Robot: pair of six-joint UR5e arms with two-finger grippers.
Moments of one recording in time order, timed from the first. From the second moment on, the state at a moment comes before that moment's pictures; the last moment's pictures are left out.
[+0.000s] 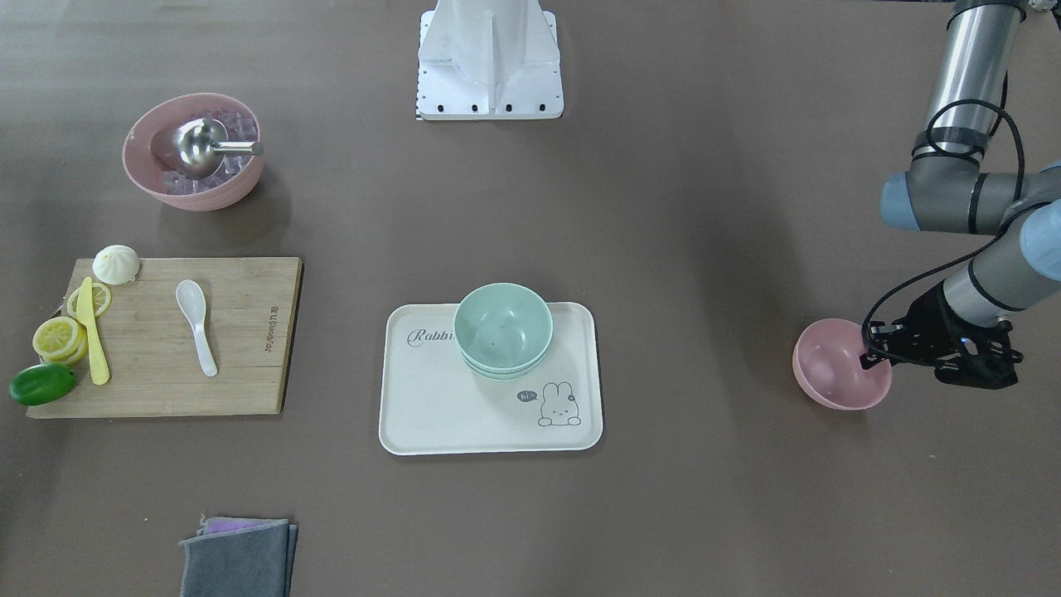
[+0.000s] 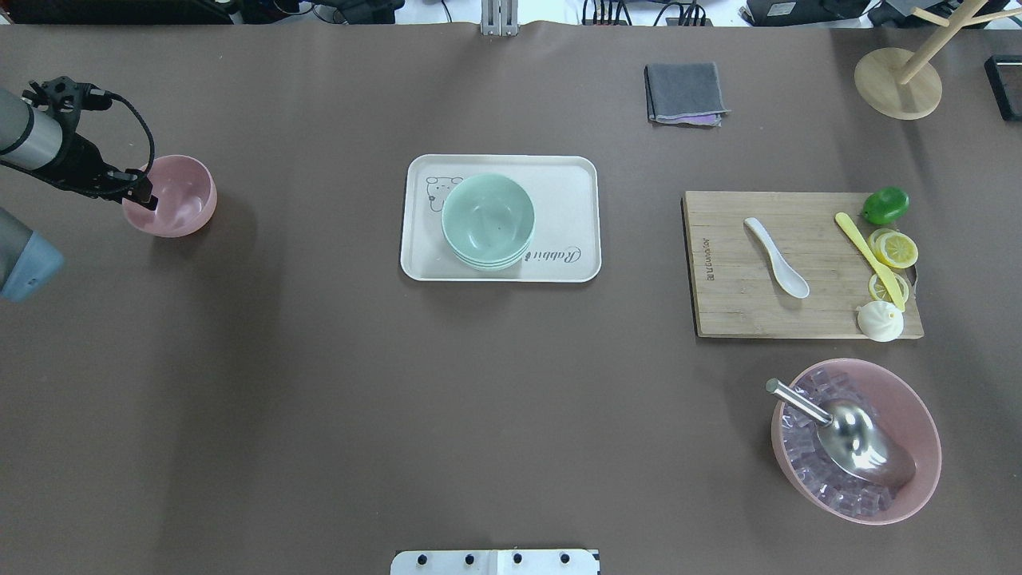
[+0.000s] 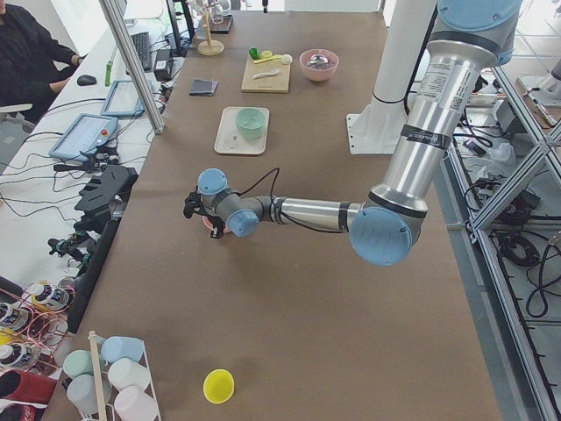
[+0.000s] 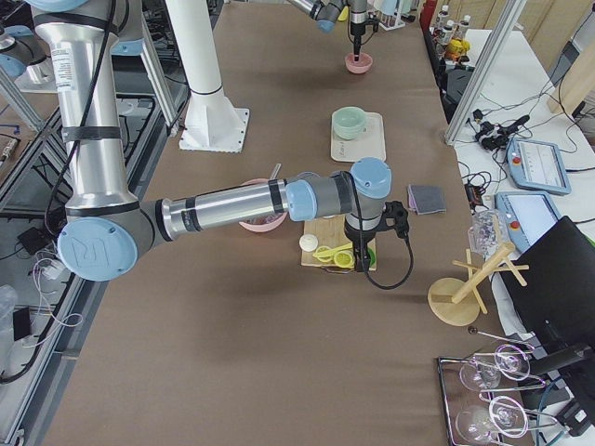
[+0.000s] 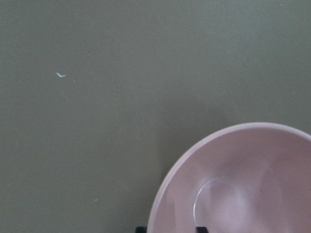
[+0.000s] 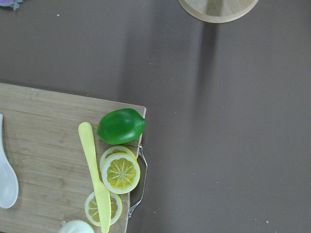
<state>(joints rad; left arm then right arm) -1.08 -1.89 -1.25 -2.23 -2.28 -0.67 1.45 -1.49 1.74 -1.61 2.39 0.09</state>
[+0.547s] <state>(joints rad) -1.19 -1.99 -1.29 -2.03 -2.46 -0.69 1.37 -1.43 1.74 -1.60 2.43 0.21</state>
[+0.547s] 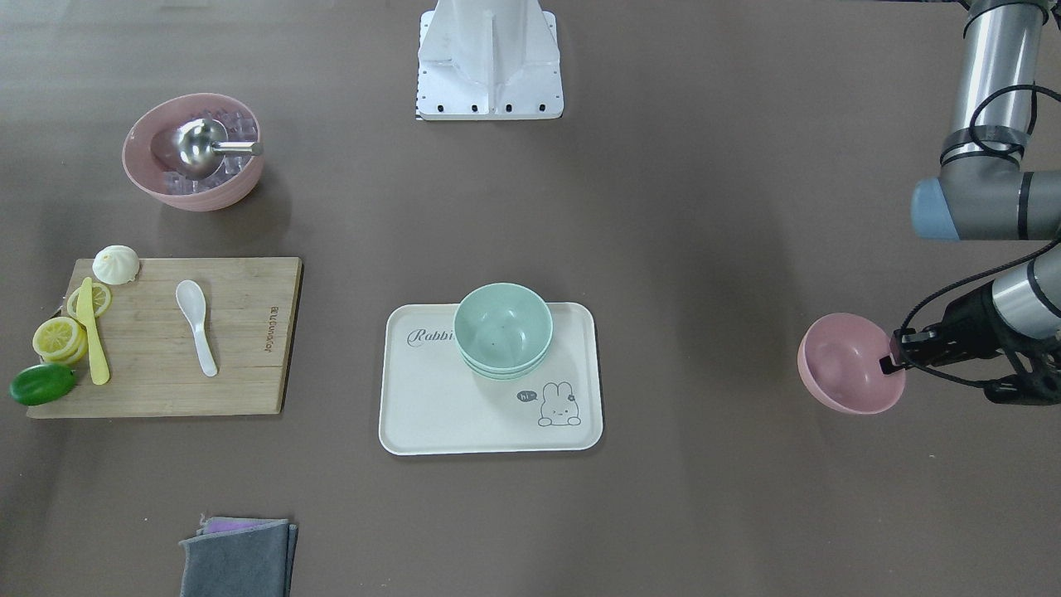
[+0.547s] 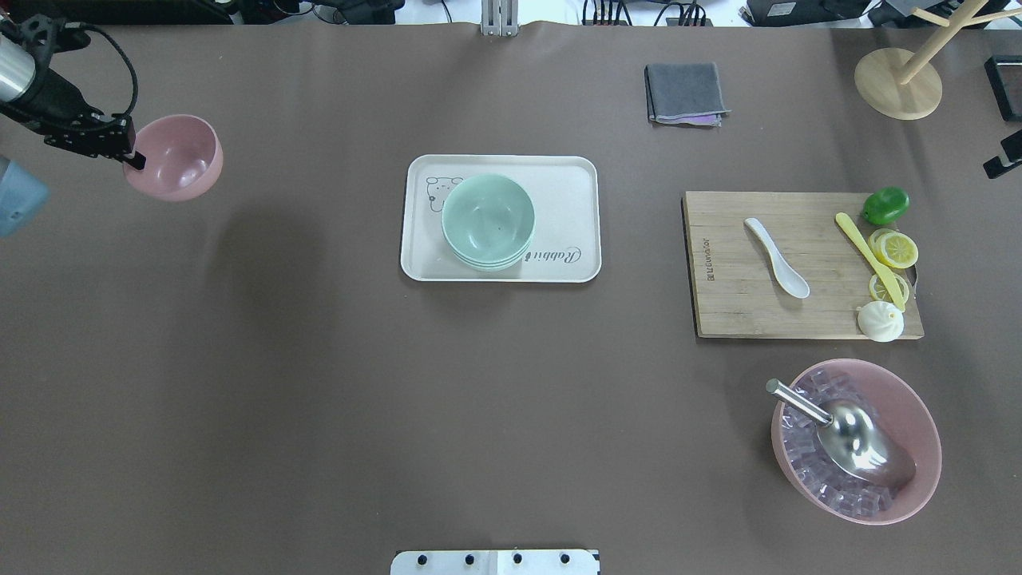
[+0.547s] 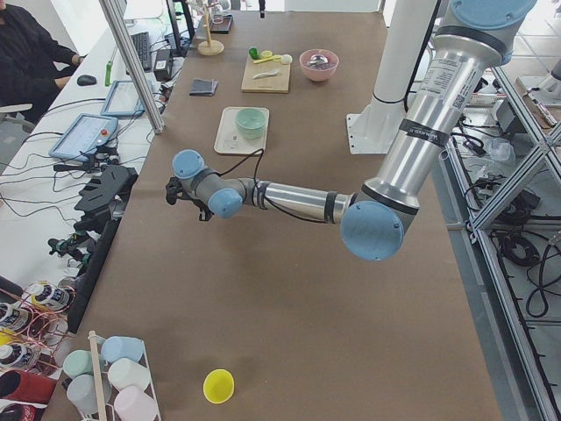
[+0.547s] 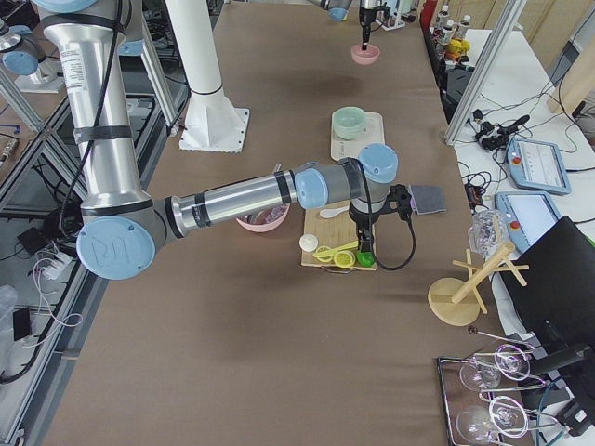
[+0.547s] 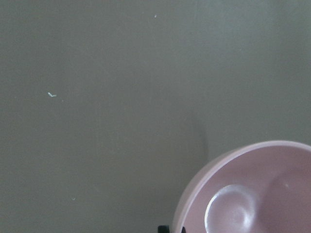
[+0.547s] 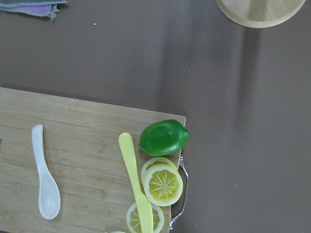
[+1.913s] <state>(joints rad) -1.20 -2.06 -1.37 -1.97 -2.48 -0.89 0.90 -1.32 1.61 -1.20 2.17 0.51</state>
